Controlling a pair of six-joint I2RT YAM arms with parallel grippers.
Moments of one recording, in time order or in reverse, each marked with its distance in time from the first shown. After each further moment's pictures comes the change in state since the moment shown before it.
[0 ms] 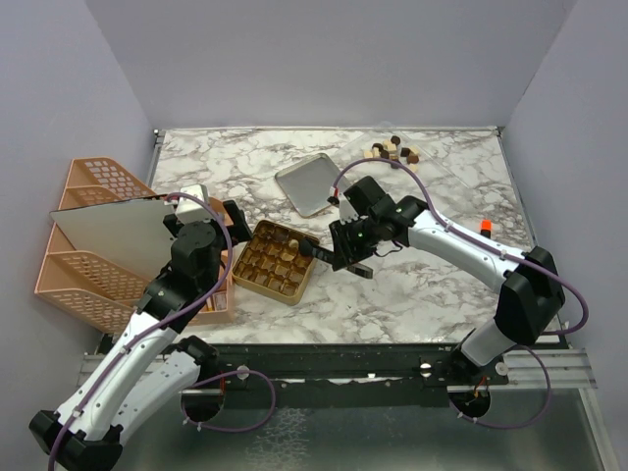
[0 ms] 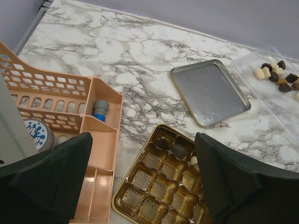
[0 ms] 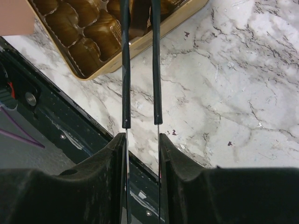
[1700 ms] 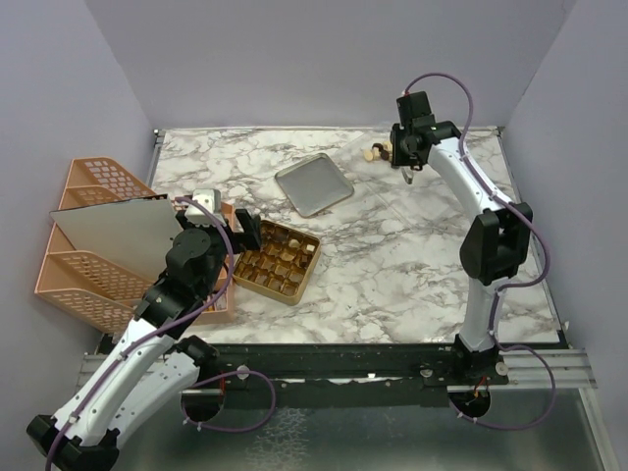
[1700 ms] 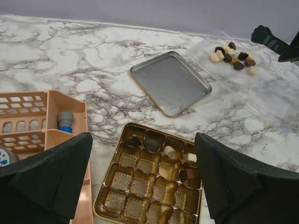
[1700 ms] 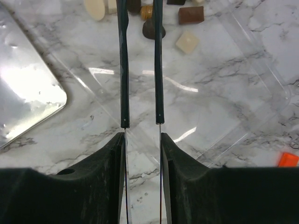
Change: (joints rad) left arm -0.024 -0.050 -0.035 0.072 0.198 0.093; right arm -0.434 0.409 0.638 -0.064 0.552 -0.093
